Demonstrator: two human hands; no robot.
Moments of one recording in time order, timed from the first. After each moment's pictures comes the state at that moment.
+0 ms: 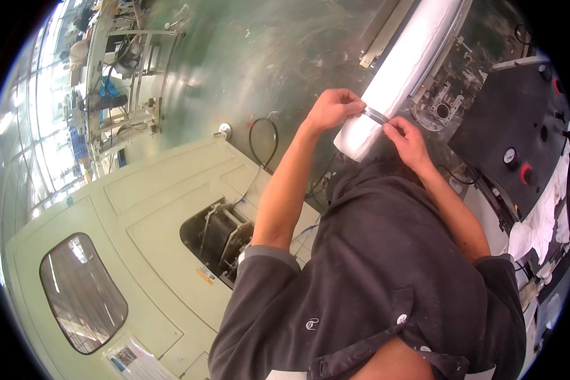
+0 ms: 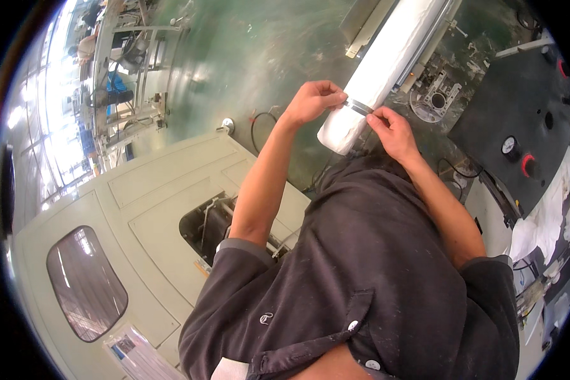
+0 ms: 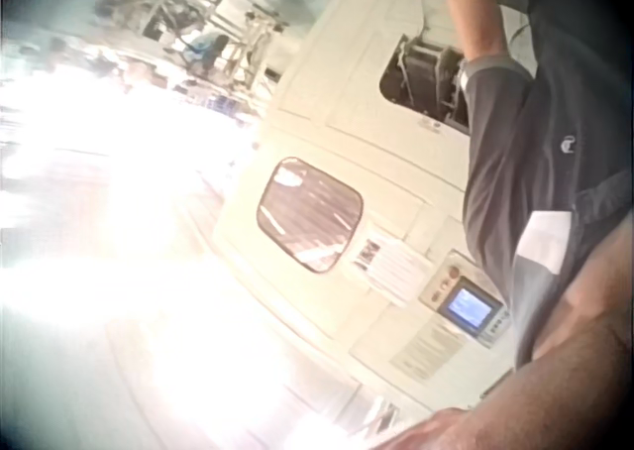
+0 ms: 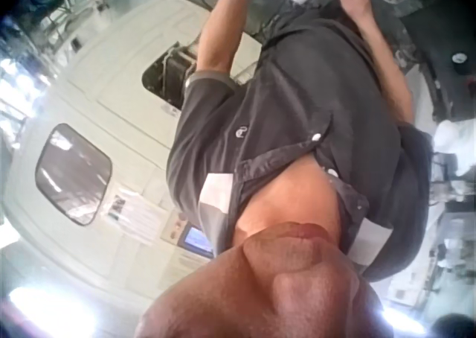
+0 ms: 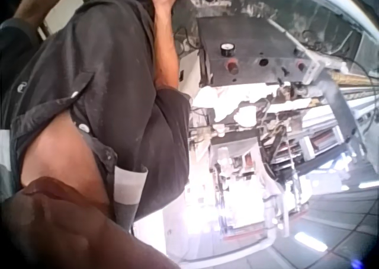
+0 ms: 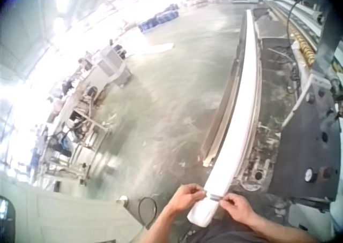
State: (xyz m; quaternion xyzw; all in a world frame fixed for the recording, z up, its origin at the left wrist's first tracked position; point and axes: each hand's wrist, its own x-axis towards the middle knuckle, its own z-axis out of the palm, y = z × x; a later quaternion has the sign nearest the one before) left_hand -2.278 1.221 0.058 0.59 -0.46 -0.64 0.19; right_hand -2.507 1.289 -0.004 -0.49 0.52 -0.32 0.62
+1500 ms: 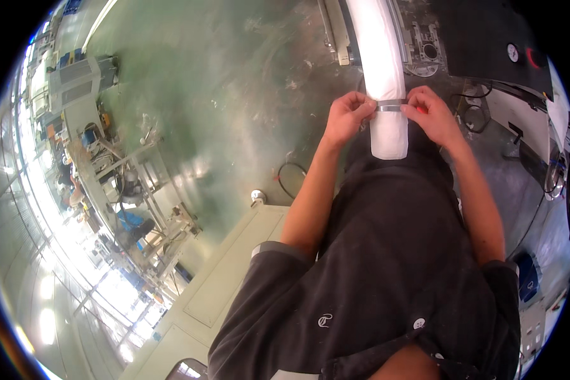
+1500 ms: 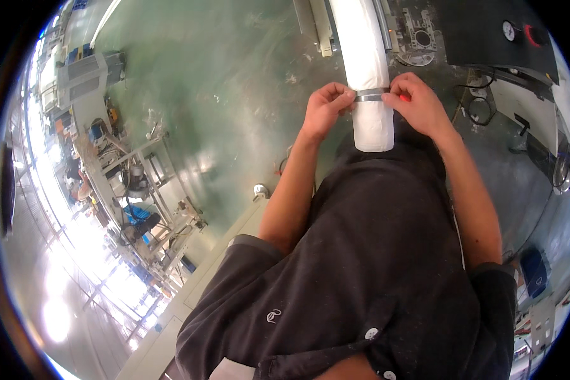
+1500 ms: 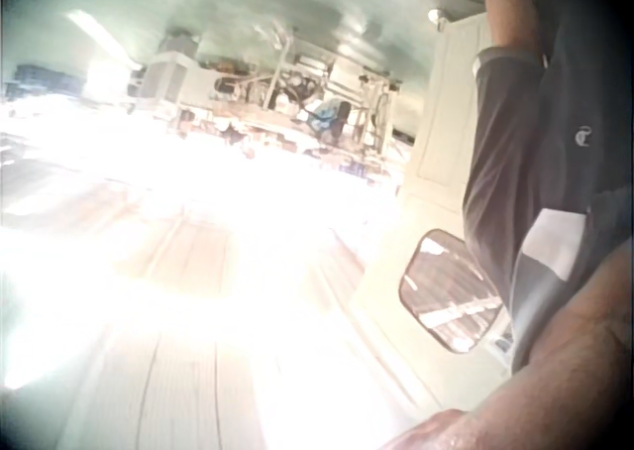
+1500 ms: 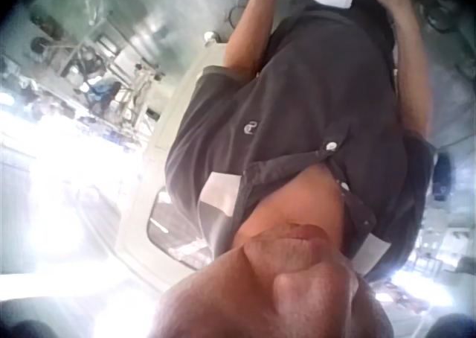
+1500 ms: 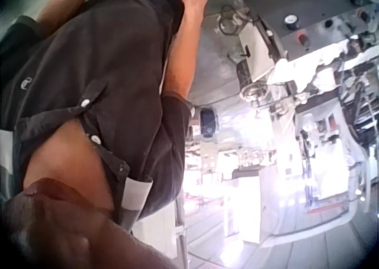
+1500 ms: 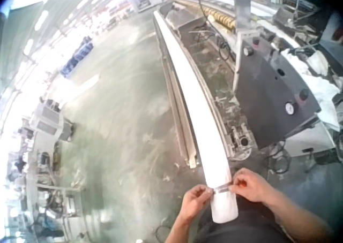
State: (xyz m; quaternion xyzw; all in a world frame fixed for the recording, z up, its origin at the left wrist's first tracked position) left_hand -2.254 1.188 0.015 0.41 -0.43 -0.79 0.13; right_hand -2.459 1.304 0.042 -0.42 0.72 -0.35 0.43
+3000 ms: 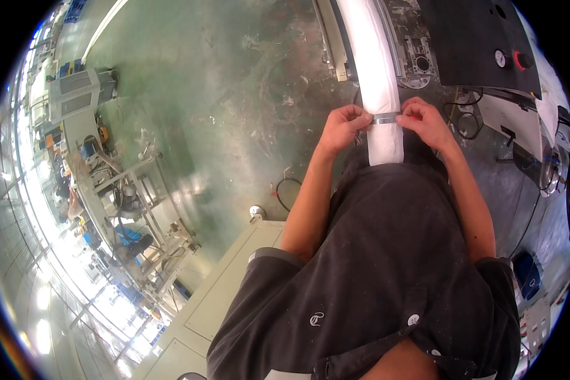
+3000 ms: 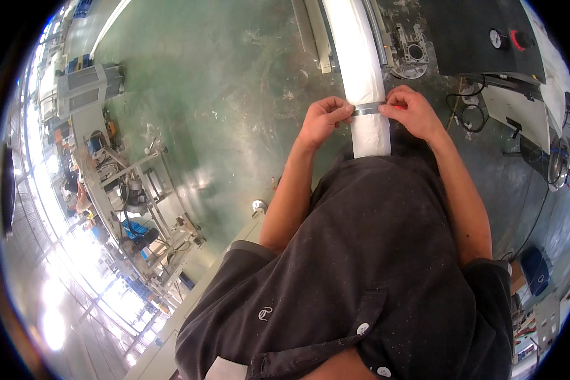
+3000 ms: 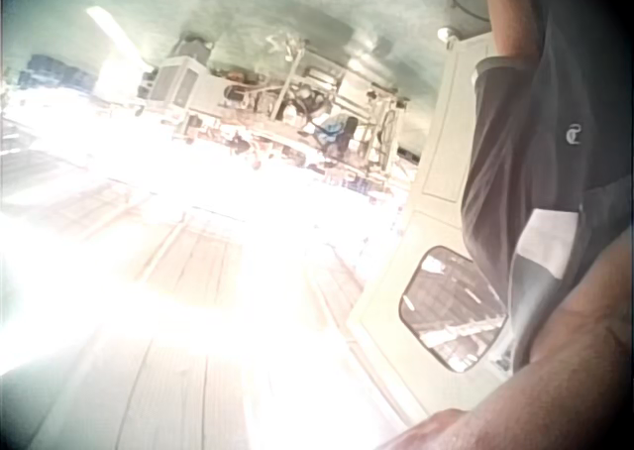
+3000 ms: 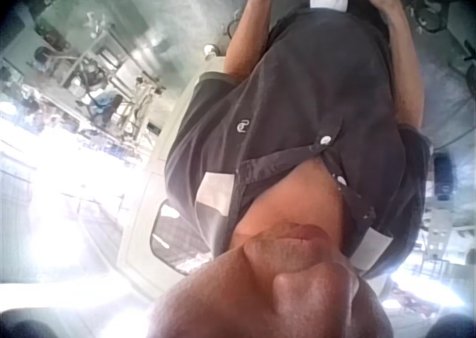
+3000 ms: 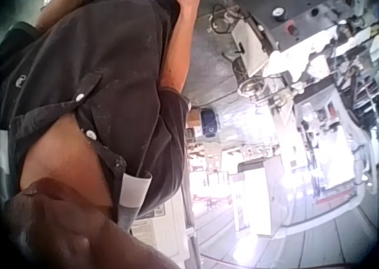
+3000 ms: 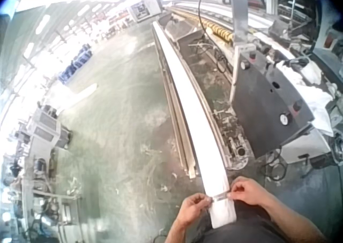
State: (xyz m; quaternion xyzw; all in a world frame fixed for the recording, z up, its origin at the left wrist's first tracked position) left_hand -2.251 1.170 0.019 0.40 -0.48 -0.78 0.05; right_hand -2.467 1.301 0.034 -0.38 0.69 -0.36 0.49
